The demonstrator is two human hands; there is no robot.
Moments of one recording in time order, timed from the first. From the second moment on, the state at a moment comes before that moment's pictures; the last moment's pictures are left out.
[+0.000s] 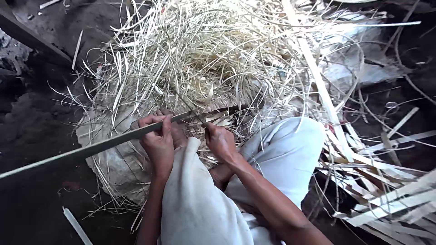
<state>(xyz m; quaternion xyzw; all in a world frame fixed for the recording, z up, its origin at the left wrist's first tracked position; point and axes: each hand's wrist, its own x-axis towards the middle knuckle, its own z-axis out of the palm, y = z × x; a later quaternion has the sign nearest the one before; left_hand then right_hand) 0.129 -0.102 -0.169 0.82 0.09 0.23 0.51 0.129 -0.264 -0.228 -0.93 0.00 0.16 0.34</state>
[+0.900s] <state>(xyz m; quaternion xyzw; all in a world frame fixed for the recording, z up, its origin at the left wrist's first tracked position) 0.132 -0.098 -0.163 0.82 0.02 0.18 0.54 0.148 -0.292 -0.253 -0.92 -0.02 0.22 0.33</state>
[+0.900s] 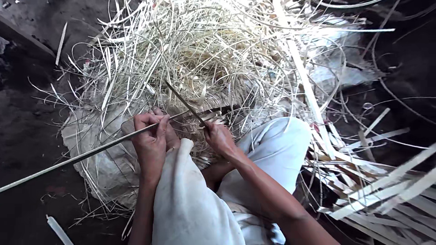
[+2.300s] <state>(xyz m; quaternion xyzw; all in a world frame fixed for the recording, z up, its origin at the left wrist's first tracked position) 0.126 -0.123 -0.130 0.79 -0.12 -0.06 0.60 0.088 -0.534 -0.174 -0.88 0.19 -0.19 0.38</state>
